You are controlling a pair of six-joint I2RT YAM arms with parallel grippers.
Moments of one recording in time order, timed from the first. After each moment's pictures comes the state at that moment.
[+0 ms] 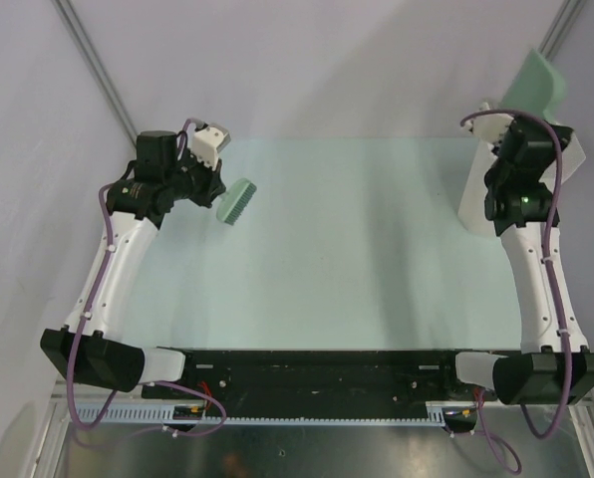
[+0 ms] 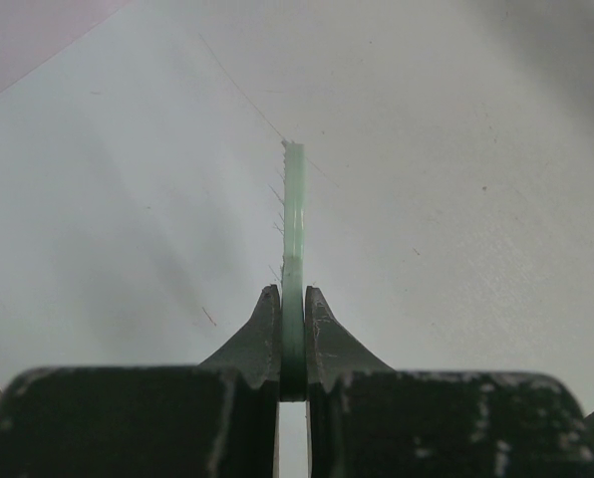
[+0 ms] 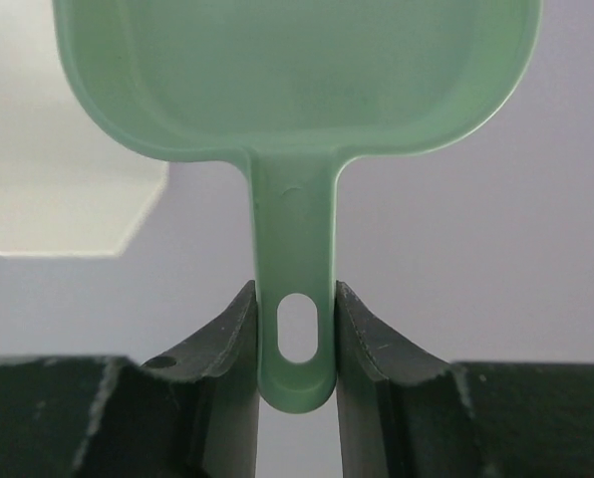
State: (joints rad) left arm -0.17 1.32 1.48 -0.78 0.35 0.31; right arm -0.03 1.24 1.40 -0.22 0.69 -1.42
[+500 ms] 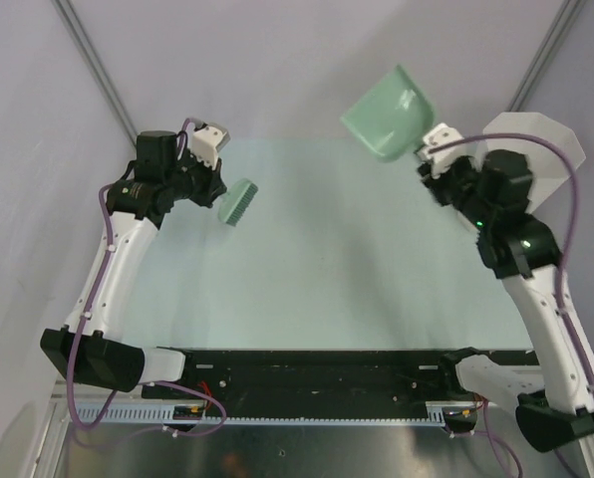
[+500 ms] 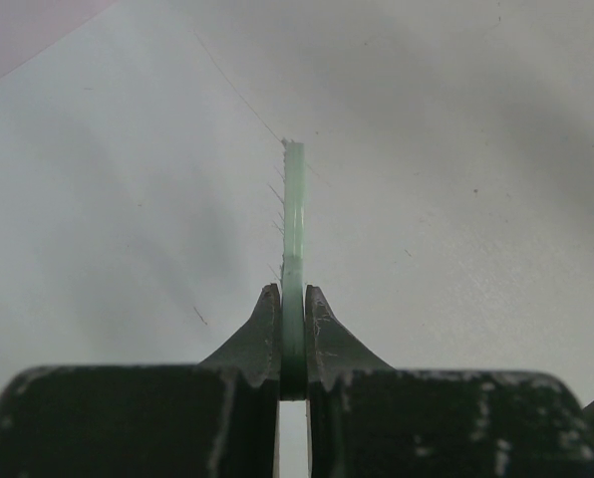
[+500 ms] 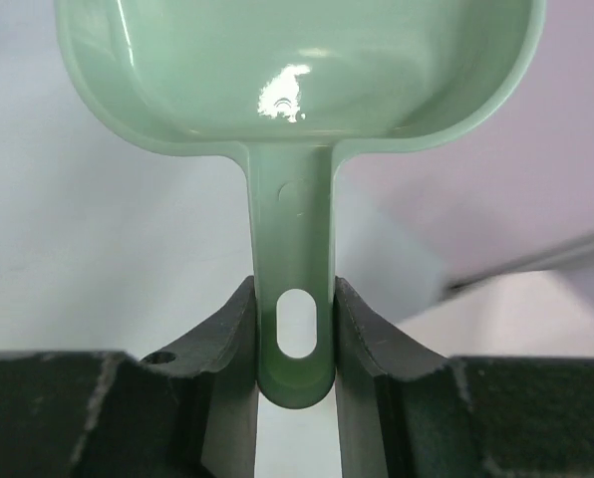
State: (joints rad) left arm -0.17 1.32 1.48 -0.78 0.35 0.29; right arm 0.27 1.03 1.42 -0.55 -0.08 -0.63
